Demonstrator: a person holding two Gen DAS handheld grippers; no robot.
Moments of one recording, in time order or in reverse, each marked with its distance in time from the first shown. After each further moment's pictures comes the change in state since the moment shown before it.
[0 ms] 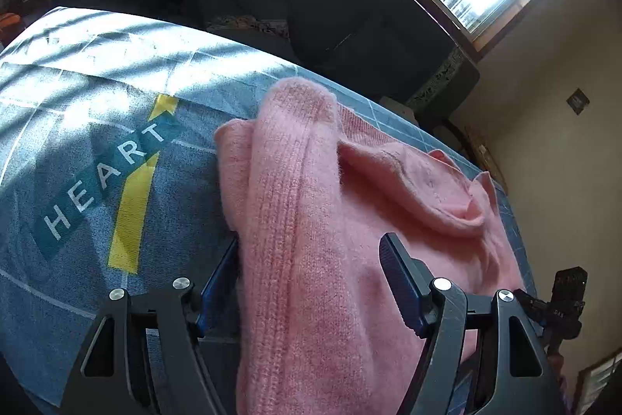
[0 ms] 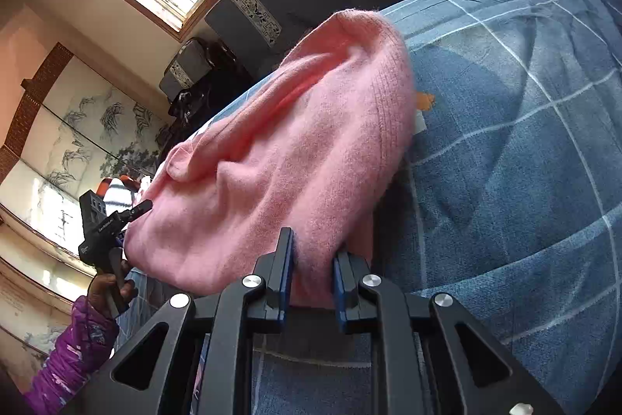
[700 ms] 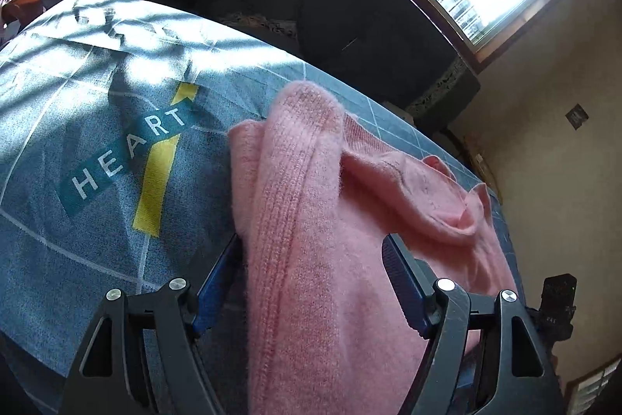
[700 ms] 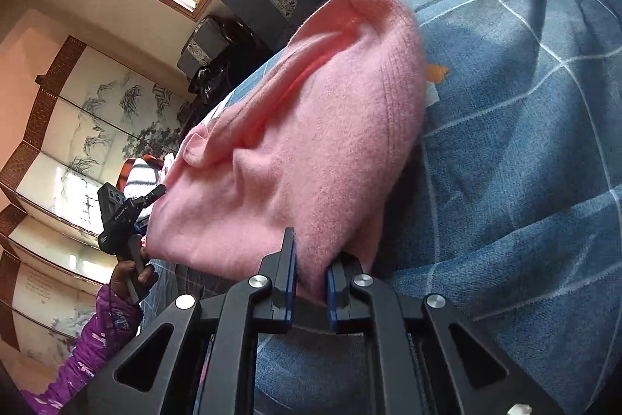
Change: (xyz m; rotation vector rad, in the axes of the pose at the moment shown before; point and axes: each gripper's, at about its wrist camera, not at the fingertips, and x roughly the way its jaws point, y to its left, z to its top) left arm -0.032 0.007 -0.023 -0.043 -0.010 0.018; right arm -0.027 0.003 -0.014 -0.002 0.097 0.057
